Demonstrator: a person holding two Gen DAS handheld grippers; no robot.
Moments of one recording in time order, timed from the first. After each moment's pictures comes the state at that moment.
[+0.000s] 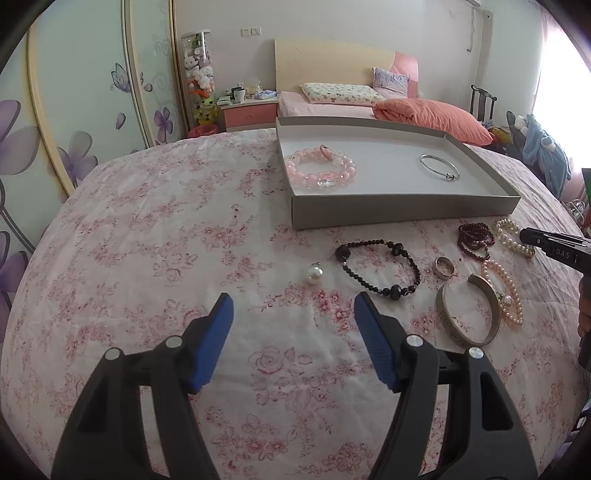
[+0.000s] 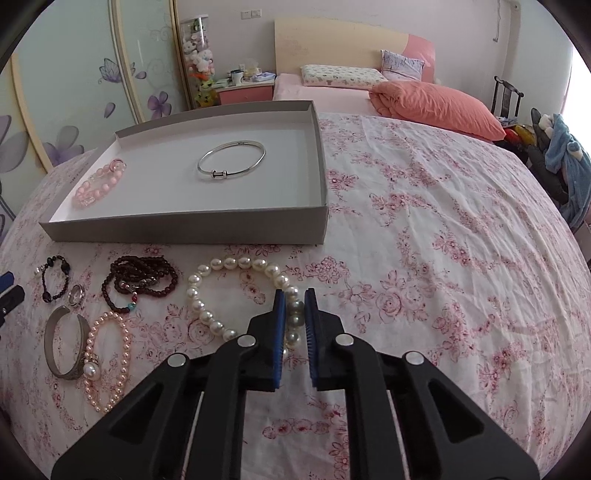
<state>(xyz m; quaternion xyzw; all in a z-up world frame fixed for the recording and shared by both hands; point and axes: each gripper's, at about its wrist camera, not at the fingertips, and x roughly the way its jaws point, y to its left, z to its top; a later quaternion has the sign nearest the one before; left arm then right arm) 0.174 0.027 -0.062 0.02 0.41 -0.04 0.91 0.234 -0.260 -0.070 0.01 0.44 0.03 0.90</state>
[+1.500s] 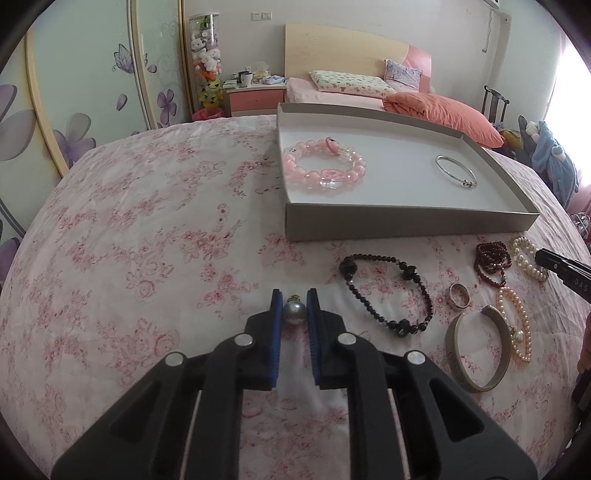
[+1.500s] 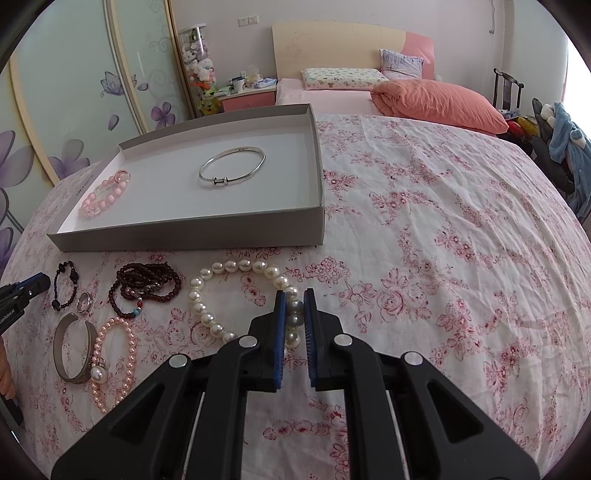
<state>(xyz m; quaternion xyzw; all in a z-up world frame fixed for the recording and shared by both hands) 0.210 0.022 -0.074 -0.01 0.43 -0.02 0.90 0.233 -0.264 -0.070 0.03 0.43 0.04 0.90</state>
